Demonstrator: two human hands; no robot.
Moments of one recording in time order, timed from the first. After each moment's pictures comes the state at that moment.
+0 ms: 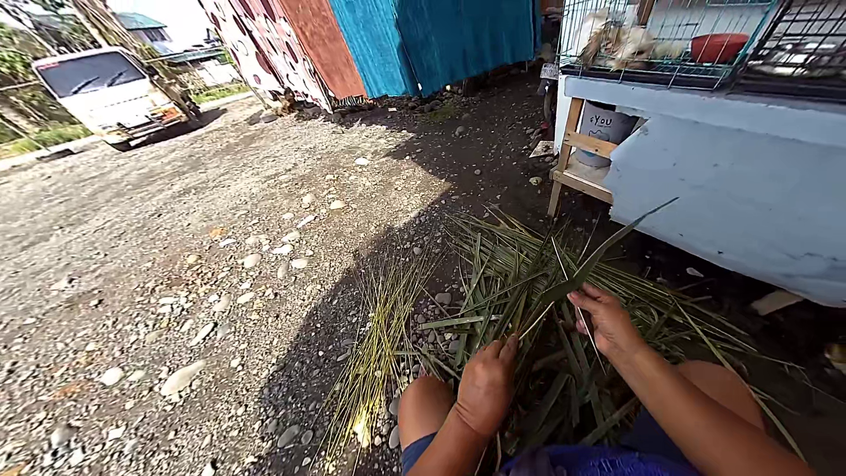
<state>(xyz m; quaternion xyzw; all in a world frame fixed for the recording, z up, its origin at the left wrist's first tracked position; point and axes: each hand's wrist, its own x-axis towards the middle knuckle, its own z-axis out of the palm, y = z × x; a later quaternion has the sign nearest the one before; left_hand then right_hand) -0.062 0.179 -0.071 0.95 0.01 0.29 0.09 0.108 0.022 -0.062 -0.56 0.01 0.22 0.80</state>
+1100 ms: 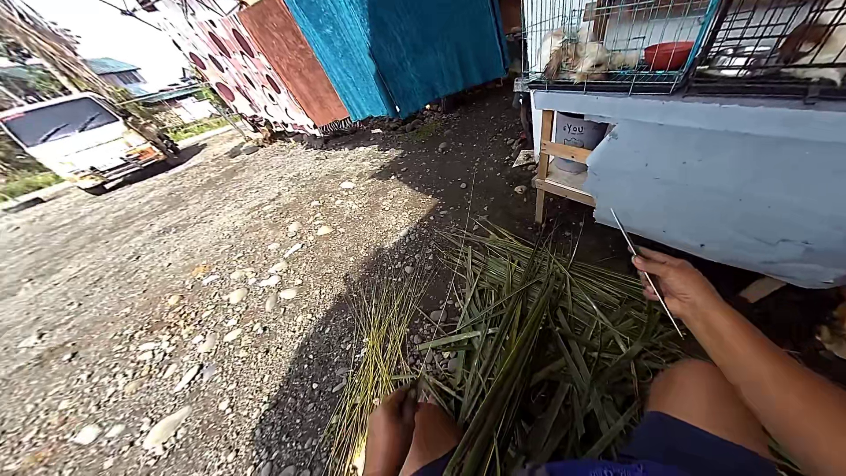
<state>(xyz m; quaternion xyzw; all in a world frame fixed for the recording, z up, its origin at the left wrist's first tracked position) -0.143 0.288 -0.074 0.90 0.34 0.11 0.25 0.211 -0.083 -0.053 -0.64 0.01 0.14 0.75</state>
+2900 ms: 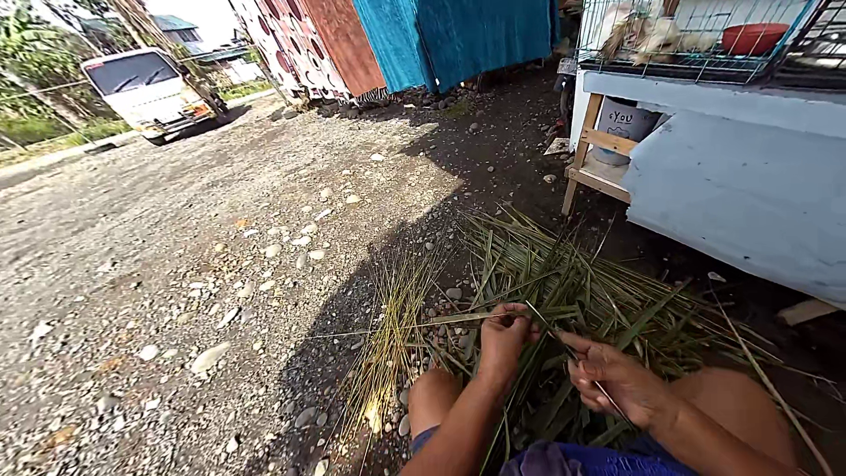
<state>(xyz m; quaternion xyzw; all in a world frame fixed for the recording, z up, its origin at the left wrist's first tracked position) -0.023 0.171 -0.032 0.59 0.25 0.17 0.74 0.055 -0.015 -0.077 -0.36 -0.19 0.54 0.74</state>
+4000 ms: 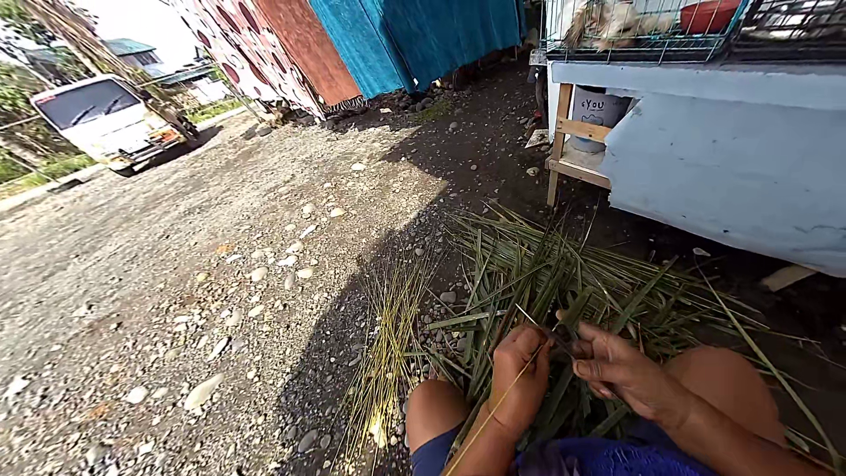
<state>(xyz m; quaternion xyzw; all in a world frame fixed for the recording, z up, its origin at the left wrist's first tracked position) -0.035 0.145 -0.049 0.86 -0.04 0.31 0.40 0.055 -0.032 -0.061 -0.48 -0.22 0.44 0.73</state>
